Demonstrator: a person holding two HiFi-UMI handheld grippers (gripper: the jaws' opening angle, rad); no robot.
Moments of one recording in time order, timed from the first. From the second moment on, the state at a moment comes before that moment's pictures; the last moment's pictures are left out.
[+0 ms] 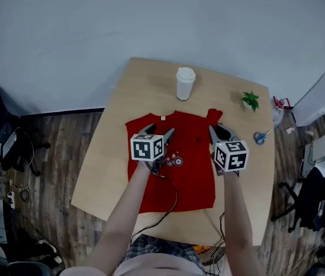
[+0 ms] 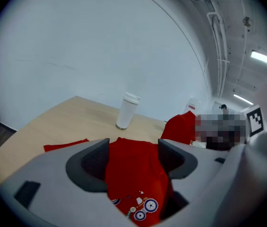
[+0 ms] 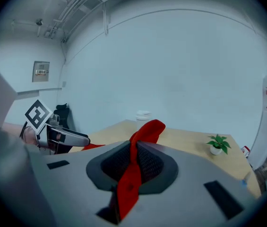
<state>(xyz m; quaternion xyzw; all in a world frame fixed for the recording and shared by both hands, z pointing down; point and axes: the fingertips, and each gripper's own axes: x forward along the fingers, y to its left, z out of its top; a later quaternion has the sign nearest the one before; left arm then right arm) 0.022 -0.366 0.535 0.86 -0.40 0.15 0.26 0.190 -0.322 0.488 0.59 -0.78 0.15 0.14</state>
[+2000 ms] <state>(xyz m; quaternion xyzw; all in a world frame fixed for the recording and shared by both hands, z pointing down) -0.219 -0.333 0.591 0.78 -0.52 0.14 0.31 -0.128 -0.377 0.605 0.39 -0.88 0.19 0.21</state>
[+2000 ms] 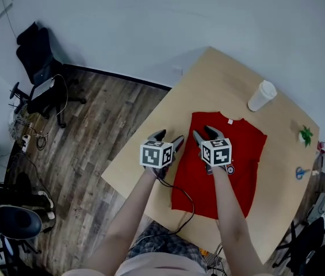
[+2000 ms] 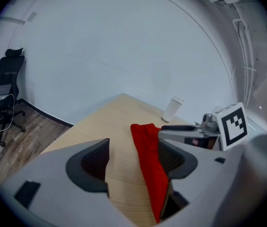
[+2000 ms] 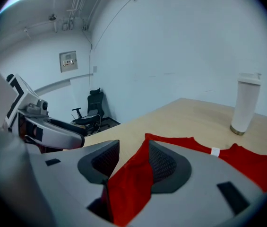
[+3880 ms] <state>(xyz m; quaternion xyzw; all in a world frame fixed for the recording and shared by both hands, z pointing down) -0.074 -0.491 0.634 0.86 -0.24 0.43 0.14 0.099 -0.468 0.627 0.25 -0.83 -0.01 0.50</state>
